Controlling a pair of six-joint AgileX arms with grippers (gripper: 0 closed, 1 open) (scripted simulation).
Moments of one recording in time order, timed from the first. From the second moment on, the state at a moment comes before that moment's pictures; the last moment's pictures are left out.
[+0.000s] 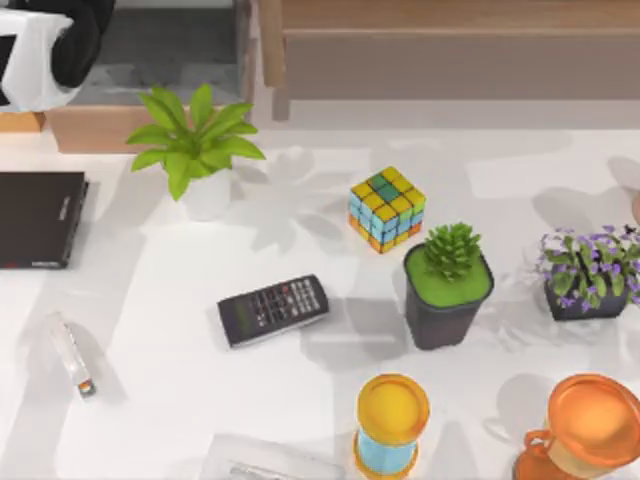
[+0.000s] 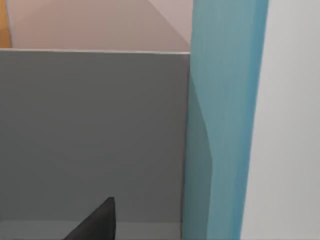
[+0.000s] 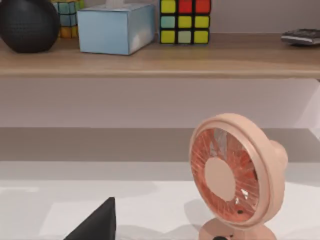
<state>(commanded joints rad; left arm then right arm) -0.22 2.01 1.41 0.60 -0.18 -0.01 0.00 0.00 0.00 0.00 0.00 0.00</state>
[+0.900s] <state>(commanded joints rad) -0.22 2.01 1.41 0.60 -0.18 -0.01 0.00 0.00 0.00 0.00 0.00 0.00</state>
